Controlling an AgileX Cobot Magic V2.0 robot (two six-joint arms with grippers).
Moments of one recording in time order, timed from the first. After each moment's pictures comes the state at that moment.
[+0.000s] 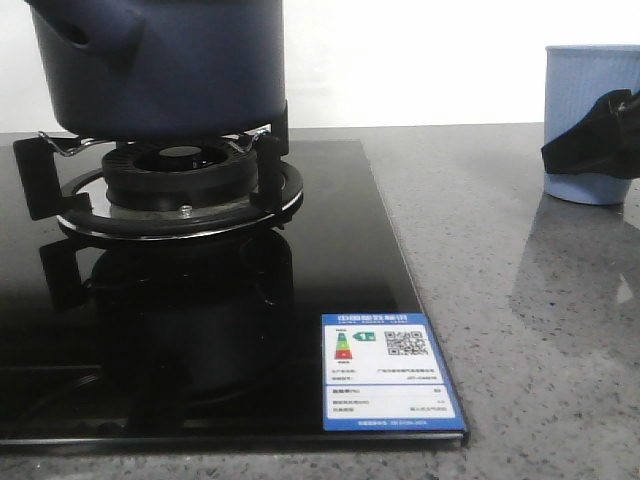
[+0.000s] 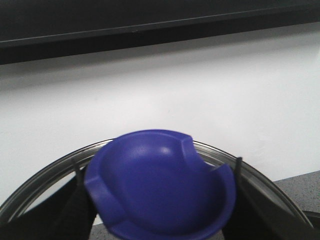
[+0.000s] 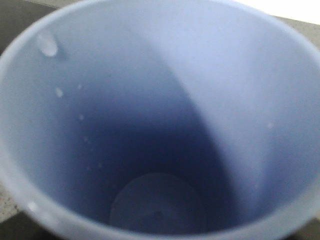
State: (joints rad) left arm -0.26 1.18 -1.07 -1.37 -0.04 1.46; right arm -0.11 1.44 -0.61 -0.98 -0.53 0.68
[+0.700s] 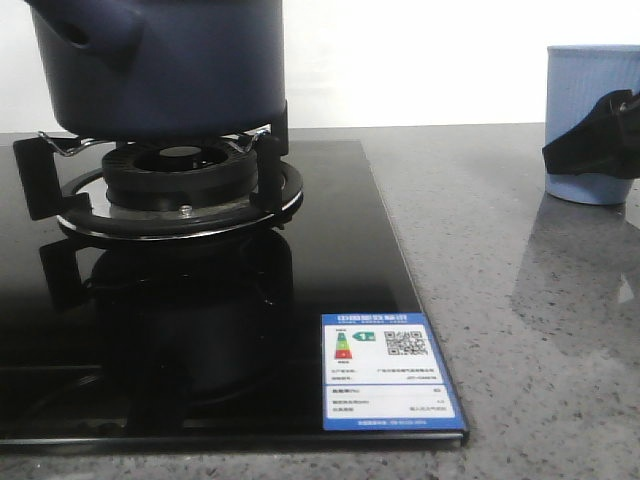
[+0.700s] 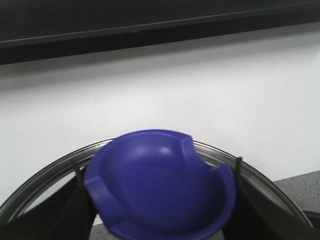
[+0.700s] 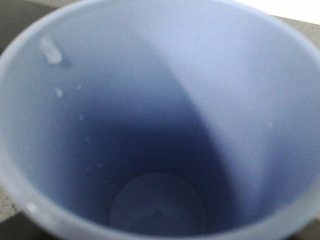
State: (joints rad) left arm -0.26 1.18 -1.07 -1.37 -0.04 1.46; right arm -0.12 1.44 -0.61 -0.98 -0.52 0.68
